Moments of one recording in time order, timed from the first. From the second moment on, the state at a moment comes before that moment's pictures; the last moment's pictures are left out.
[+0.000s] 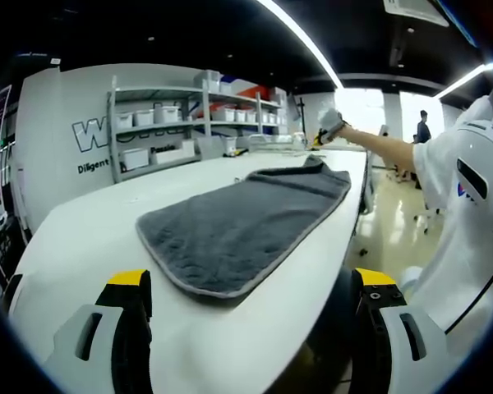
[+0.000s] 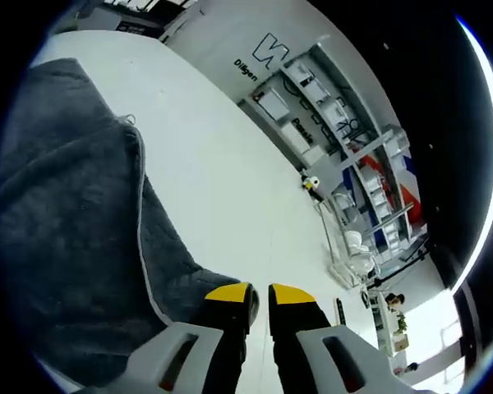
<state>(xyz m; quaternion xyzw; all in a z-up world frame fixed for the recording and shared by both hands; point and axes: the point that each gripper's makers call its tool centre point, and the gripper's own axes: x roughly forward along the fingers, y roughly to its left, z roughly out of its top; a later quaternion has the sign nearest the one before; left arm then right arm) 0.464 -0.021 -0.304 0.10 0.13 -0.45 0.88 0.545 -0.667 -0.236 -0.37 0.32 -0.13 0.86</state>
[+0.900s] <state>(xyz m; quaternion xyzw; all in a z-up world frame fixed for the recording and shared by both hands) 0.465 -0.021 -0.307 0.09 0.13 -0.45 0.88 0.523 -0.639 -0.216 -0.30 0.25 -0.10 0.92</state>
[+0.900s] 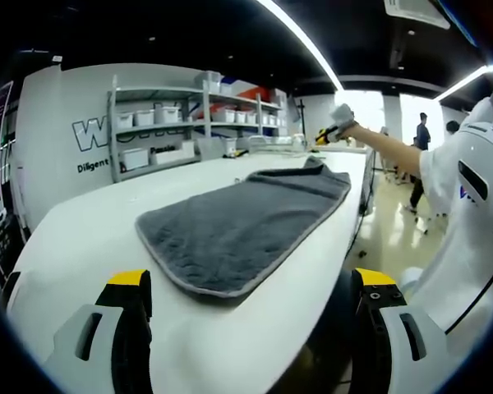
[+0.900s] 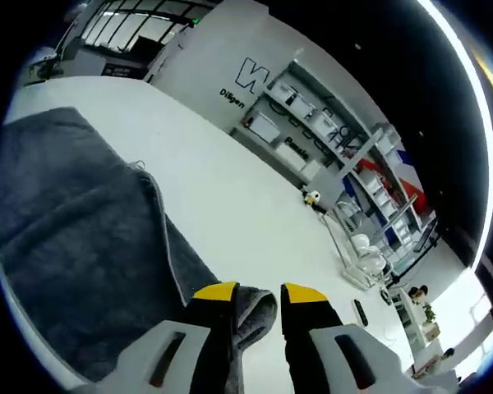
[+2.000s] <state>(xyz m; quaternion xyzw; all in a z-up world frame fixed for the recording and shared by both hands) 0.467 -0.020 -0.308 0.09 0.13 -0.45 0.88 0.476 -0.536 -0.210 -0.14 0.14 -0.02 0.98</state>
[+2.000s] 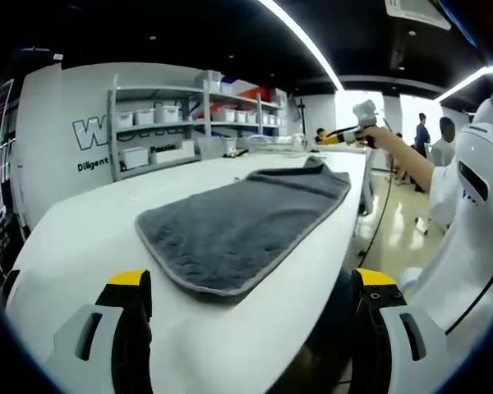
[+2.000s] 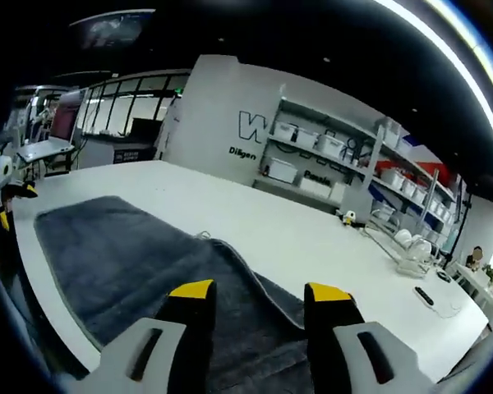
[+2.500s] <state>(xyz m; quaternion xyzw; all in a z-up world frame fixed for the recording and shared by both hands) 0.470 -0.026 -0.312 0.10 0.14 -0.46 0.87 0.442 -0.521 -0.216 -0.12 0.14 -0.04 0.98</state>
